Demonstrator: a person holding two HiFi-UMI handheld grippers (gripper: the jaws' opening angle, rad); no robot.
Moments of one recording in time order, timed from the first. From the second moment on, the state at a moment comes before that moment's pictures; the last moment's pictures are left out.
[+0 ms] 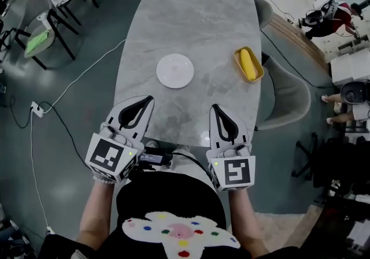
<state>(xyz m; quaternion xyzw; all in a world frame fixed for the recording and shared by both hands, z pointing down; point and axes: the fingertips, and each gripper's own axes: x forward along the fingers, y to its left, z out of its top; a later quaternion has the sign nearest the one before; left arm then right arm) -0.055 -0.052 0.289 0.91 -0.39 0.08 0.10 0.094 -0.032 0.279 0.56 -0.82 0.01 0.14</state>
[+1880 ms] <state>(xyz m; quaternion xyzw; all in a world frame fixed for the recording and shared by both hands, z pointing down) -0.052 -0.059 0.287 0.91 -0.40 0.08 0.10 0.085 -0.040 0.275 0.55 -0.82 0.01 0.15</state>
